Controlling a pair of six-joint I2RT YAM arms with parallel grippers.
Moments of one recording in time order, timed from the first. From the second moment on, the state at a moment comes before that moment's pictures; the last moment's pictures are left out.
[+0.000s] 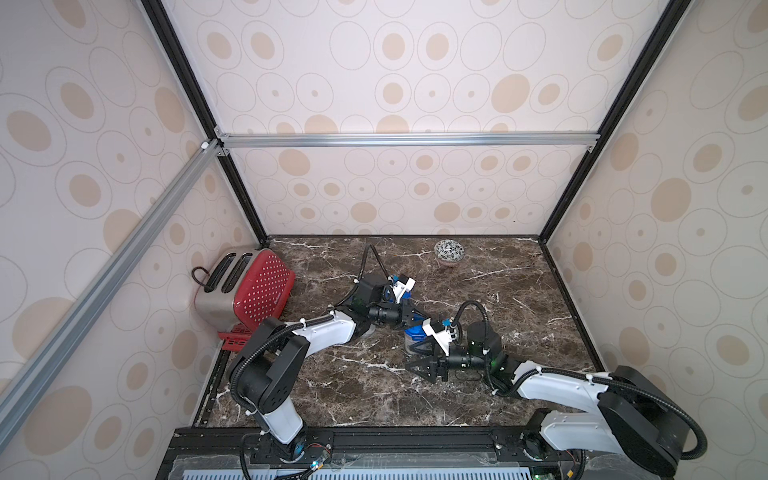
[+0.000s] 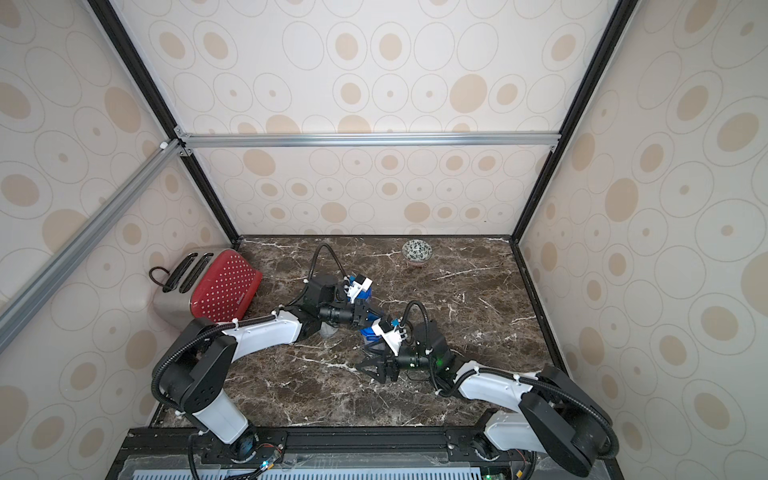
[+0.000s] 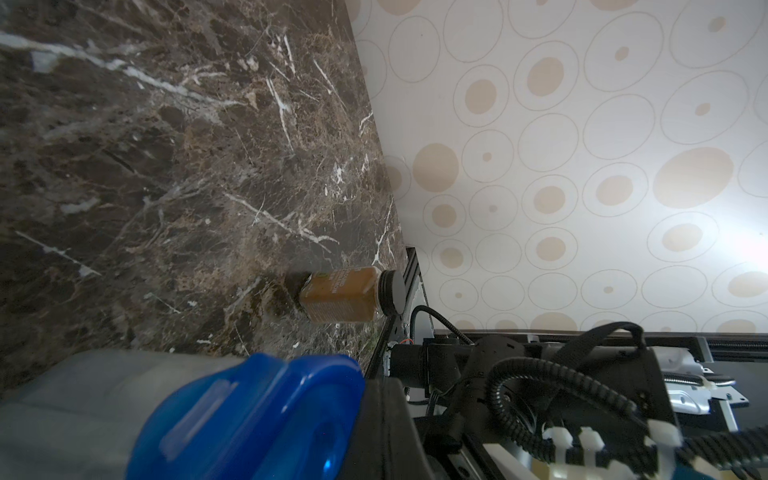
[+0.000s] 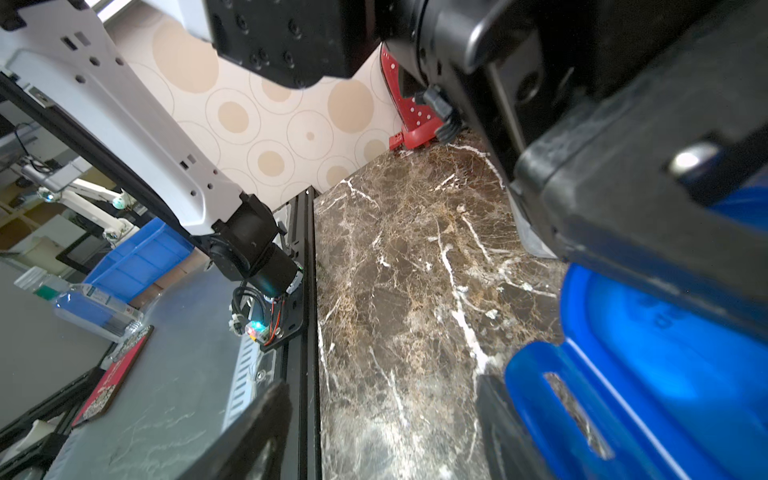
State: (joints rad) left arm -0.60 1.67 0.91 0.27 0.87 -0.89; right arm 0.76 1.23 0.38 0.55 -0.67 0.27
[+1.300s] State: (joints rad) left arm -0.68 1.28 1.06 -0.72 0.48 -0.57; right arm 0.58 1.18 0.88 -0.35 -0.45 0.18
